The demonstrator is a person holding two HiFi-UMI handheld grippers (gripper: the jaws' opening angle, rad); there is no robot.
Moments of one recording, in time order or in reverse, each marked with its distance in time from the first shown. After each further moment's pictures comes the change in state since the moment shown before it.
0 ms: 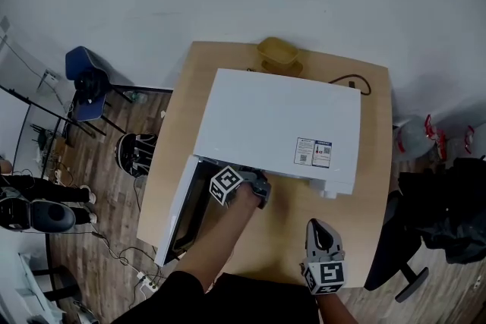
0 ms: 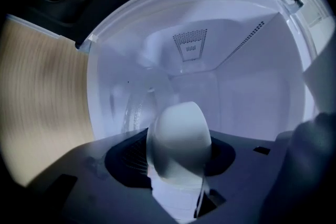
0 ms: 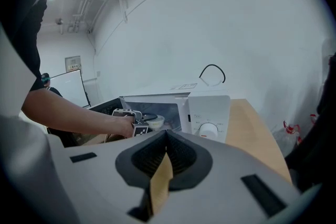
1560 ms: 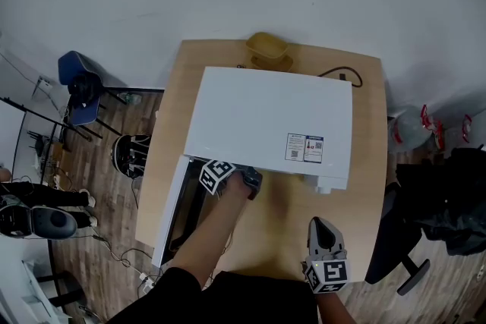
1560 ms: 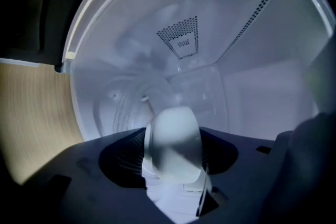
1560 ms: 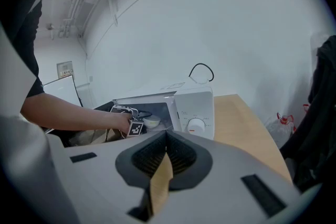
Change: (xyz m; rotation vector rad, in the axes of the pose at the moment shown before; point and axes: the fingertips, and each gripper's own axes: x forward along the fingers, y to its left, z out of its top) left arm 0.016 -0.001 0.014 0.111 0.037 0.098; right arm -0.013 -0.020 -0.007 0.077 -0.003 -0.051
